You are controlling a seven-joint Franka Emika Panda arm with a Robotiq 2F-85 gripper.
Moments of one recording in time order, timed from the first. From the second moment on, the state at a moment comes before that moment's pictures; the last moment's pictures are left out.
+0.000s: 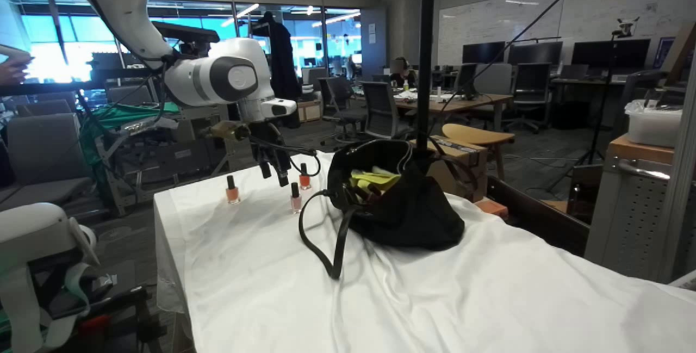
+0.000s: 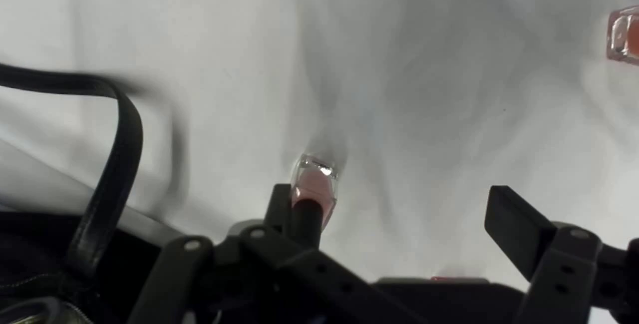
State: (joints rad) arm 0.23 0.24 0.16 -2.20 -0.22 2.51 0.39
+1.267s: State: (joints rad) arm 0.22 0.41 0.10 -2.09 -0.20 2.51 0.34
